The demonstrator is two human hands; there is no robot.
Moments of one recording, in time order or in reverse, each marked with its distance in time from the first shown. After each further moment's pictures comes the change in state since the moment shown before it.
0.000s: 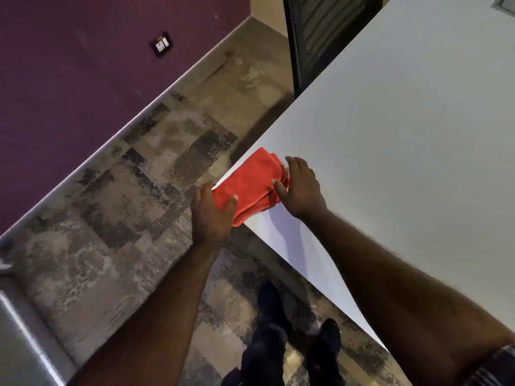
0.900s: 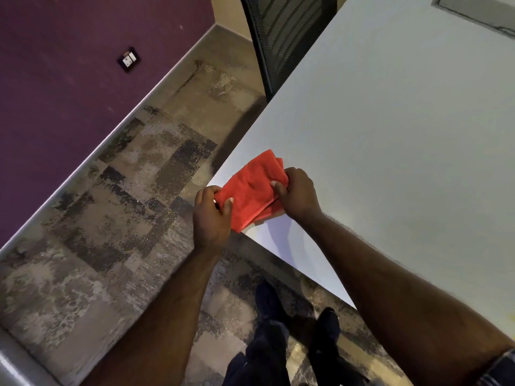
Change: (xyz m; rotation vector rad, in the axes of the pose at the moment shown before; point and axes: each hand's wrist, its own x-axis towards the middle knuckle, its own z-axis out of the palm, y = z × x) left_hand -0.007 0.022 -0.002 -0.118 -0.038 0.205; right_hand -0.032 -0.007 -0.031 0.220 0.159 0.118
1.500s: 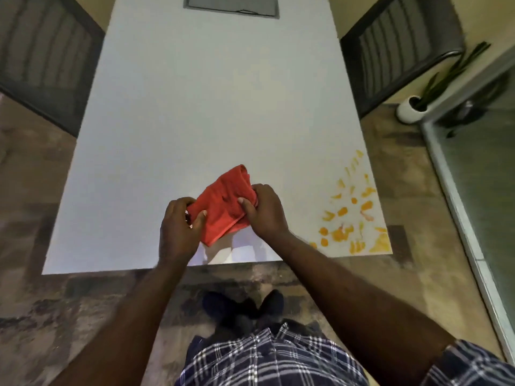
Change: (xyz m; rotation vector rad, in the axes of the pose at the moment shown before) left_hand -0.116 0.136 0.116 -0.041 -0.506 0.456; right_hand -0.197 0.111 -0.154 0.116 0.478 0.387
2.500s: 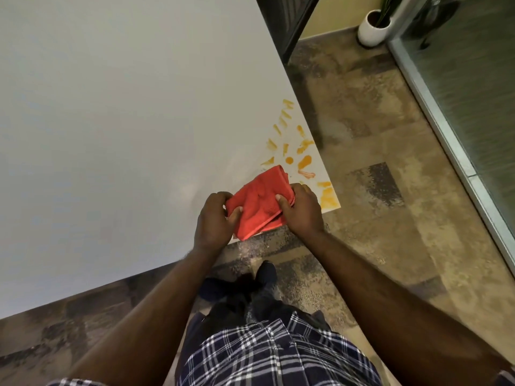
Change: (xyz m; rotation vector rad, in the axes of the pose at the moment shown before) left_hand -0.053 0.108 0.210 0.090 -0.405 0.136; right_hand -0.068 0.209 -0.148 -0.085 0.159 0.386
